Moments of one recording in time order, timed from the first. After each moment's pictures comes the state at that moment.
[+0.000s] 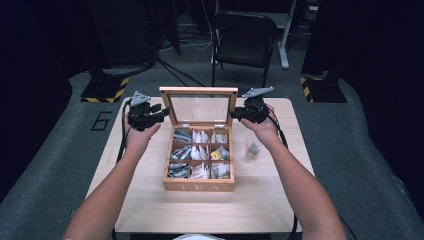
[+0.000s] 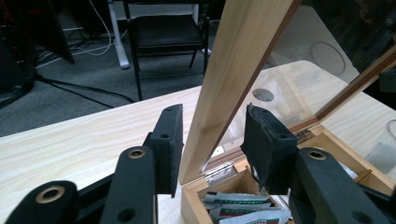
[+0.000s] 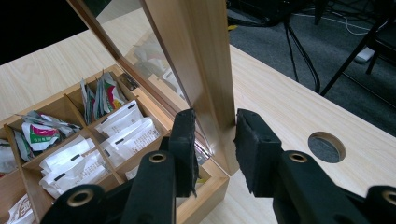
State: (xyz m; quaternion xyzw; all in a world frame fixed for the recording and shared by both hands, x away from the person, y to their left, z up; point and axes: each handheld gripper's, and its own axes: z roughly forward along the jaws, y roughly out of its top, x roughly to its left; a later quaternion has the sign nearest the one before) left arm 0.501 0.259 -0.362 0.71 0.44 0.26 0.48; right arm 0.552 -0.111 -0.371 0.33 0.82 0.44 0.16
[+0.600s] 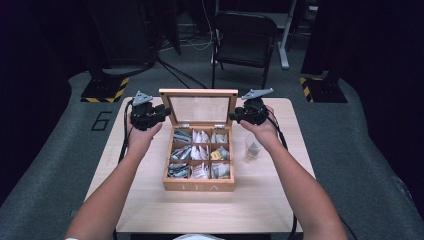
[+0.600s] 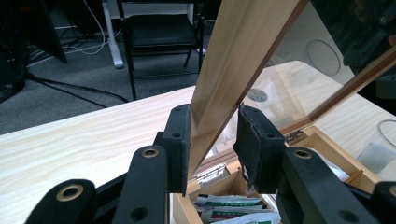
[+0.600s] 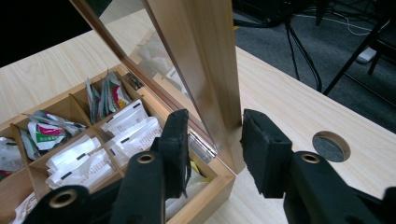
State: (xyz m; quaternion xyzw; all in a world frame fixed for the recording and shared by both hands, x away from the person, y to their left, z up) left arm 0.501 0.256 -0.363 0.71 0.44 0.25 0.49; right arm 0.547 -0.110 -0.372 0.33 0.82 0.44 0.16
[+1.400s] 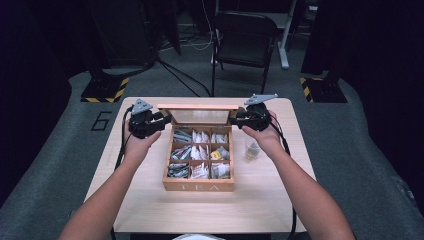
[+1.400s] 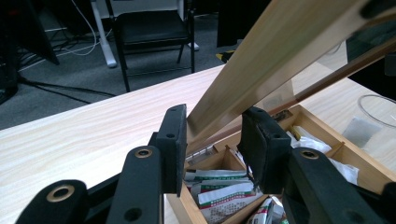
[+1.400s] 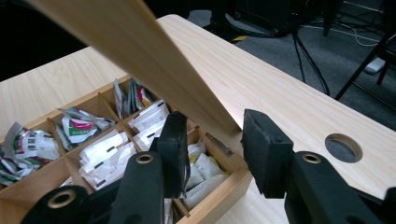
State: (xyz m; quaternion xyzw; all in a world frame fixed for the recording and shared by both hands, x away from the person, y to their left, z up) left arm 0.478 0.257 -0.370 0.73 0.42 0.24 0.48; right arm 0.520 -0.113 -0.367 0.31 0.81 0.46 0.15
